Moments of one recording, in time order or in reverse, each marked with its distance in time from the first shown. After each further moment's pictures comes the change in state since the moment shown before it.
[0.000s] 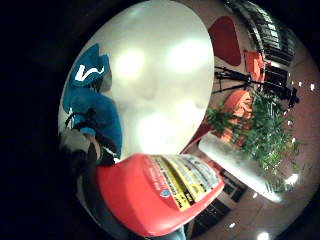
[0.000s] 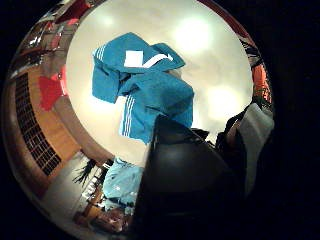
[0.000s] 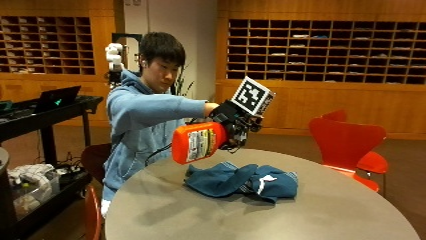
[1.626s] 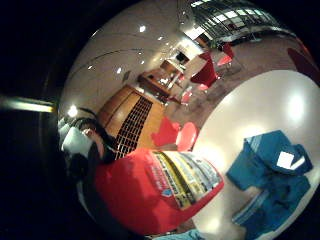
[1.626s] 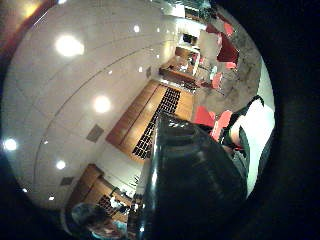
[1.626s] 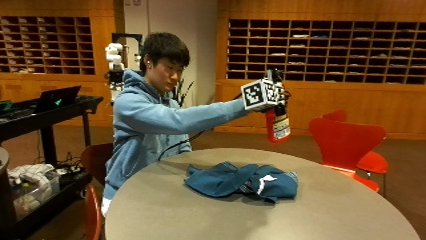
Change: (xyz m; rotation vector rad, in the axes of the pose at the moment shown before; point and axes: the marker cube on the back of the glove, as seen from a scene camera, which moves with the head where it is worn) arm -0.215 0.012 -0.130 0.798 -1.554 -0.437
